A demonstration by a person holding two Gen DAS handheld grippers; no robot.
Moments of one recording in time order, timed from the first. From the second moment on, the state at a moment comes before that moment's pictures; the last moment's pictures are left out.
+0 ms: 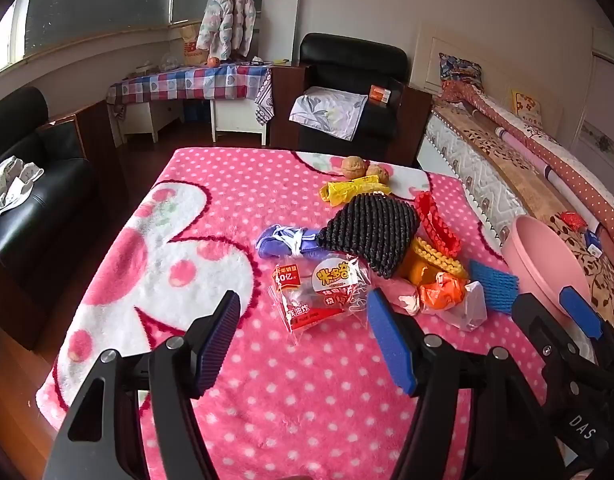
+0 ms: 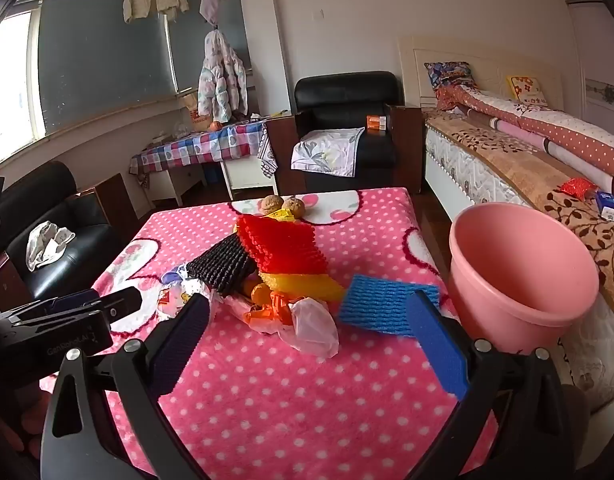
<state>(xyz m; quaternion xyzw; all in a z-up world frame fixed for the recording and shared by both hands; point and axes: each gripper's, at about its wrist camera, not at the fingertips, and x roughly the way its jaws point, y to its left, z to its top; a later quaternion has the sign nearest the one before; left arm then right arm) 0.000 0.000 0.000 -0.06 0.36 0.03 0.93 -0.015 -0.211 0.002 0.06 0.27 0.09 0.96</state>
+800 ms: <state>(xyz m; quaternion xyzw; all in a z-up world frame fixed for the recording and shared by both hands) 0.011 0.003 -0.014 -0.08 0.38 0.01 0.92 -0.006 -0.222 -0.009 0.08 0.29 0.08 0.95</state>
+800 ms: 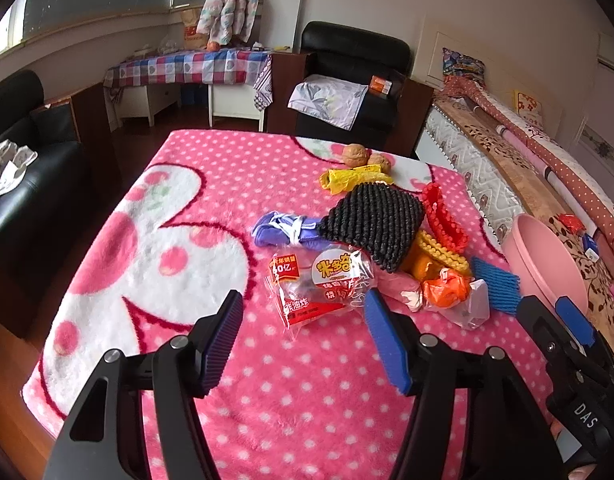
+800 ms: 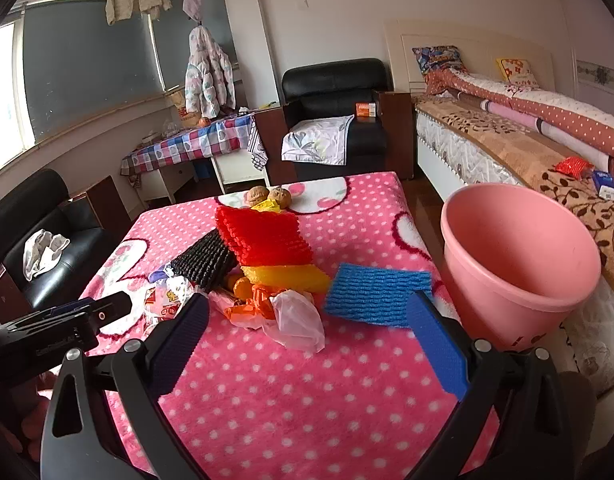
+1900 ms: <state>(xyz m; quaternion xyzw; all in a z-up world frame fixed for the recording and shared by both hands) 0.020 0.023 -0.018 -0.08 0.38 -0.02 0.92 0.004 -0.243 -0.024 0.10 0.32 0.07 0.94</state>
